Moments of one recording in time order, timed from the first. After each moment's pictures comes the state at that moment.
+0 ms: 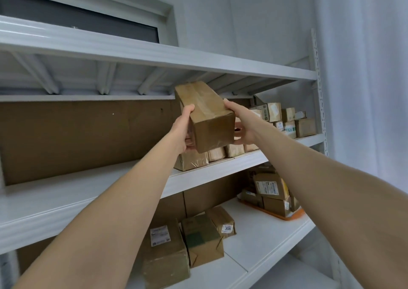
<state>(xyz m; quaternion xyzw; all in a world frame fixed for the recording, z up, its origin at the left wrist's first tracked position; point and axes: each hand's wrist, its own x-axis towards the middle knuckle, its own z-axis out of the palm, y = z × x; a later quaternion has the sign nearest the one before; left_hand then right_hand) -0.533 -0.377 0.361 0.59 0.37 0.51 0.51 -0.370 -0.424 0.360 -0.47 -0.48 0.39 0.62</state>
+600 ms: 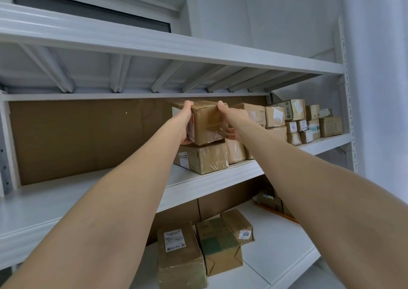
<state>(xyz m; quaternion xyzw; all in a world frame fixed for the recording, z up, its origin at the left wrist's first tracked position) -0.565 -0.334 0.395 0.53 0.51 0.50 0.46 -0.433 -0.353 0.374 -0.50 -0.43 0.34 0.67</state>
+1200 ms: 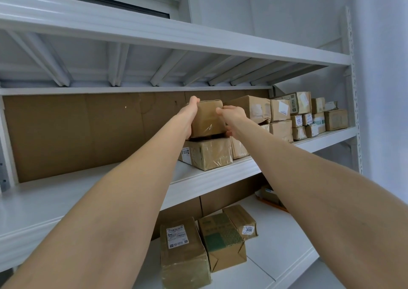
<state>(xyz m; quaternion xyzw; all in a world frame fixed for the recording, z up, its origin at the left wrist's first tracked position) -0.558 -0.318 0.391 0.57 0.49 0.49 0.44 -0.441 -0.321 0.365 -0.50 -0.45 0.31 0.67</state>
